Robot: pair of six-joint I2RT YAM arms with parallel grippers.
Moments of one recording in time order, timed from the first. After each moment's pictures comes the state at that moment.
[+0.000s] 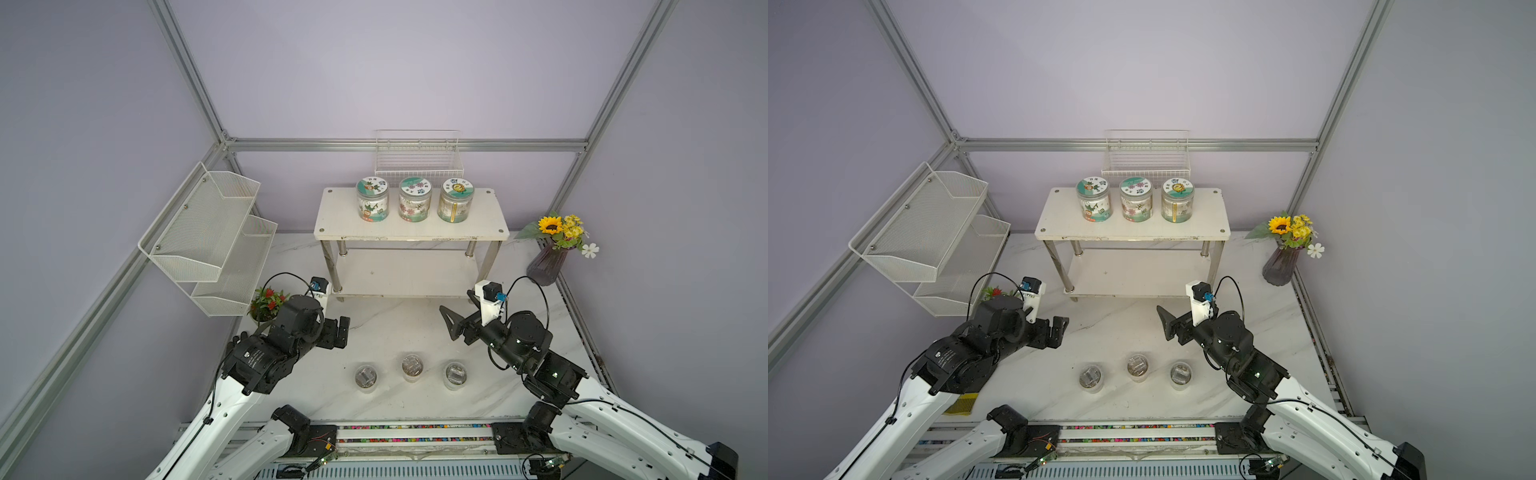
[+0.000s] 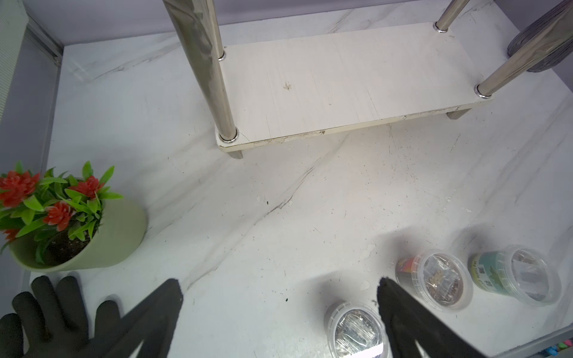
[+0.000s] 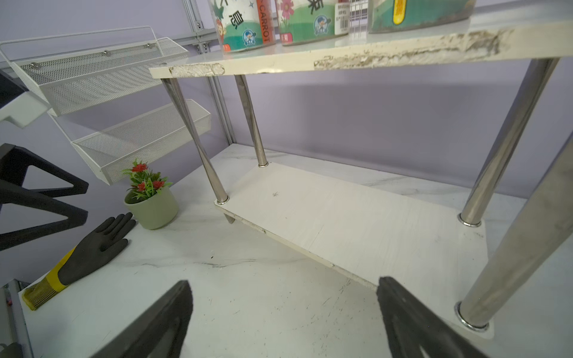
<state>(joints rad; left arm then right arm) -0.51 0.80 1.01 -0.95 -0.18 -0.25 0.78 0.75 0.59 0.02 0.18 0.21</state>
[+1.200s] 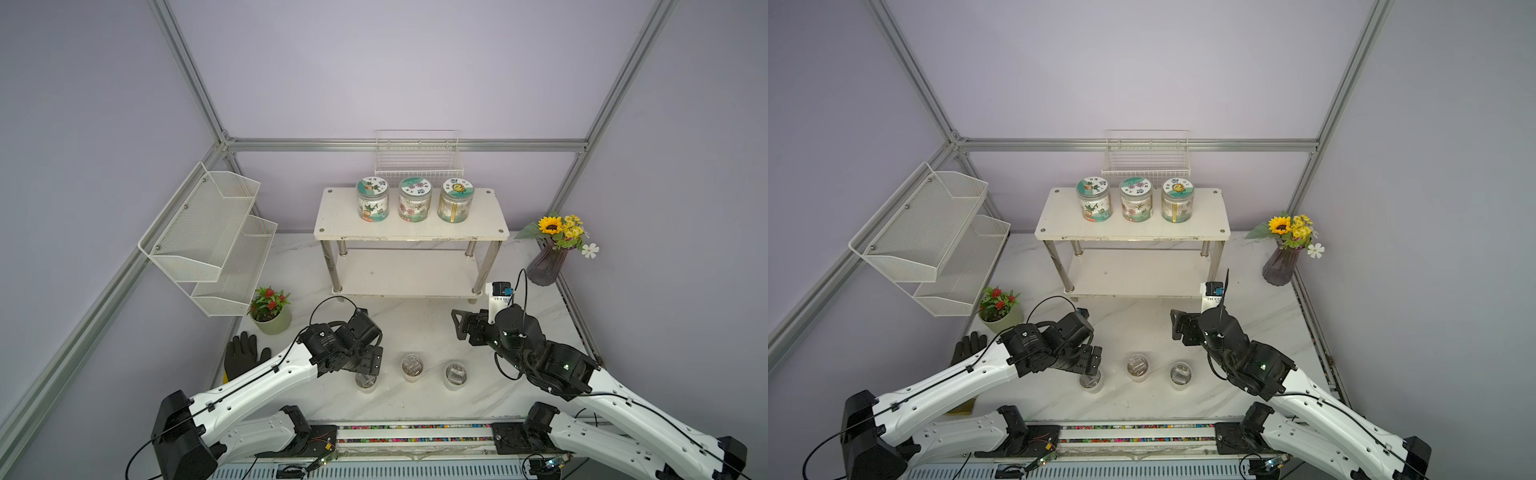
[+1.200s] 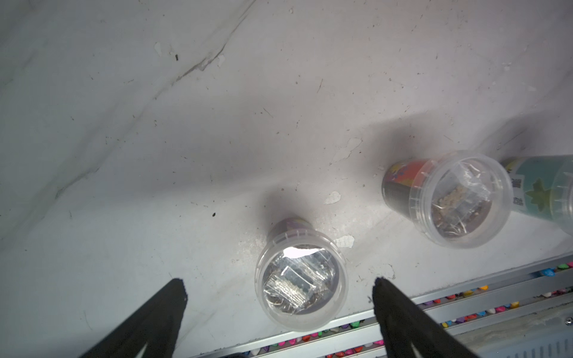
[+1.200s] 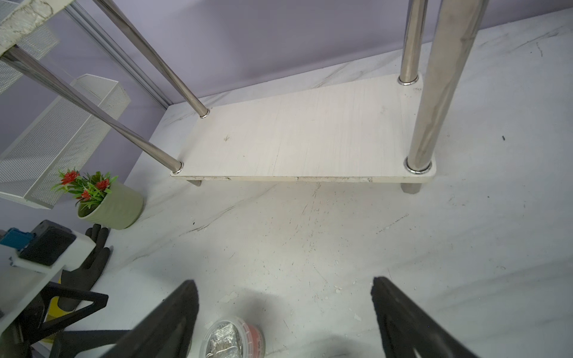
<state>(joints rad) -0.88 1.13 0.91 -1.04 -0.18 -0.67 0.82 0.79 0.80 -0.53 0.36 0.64</state>
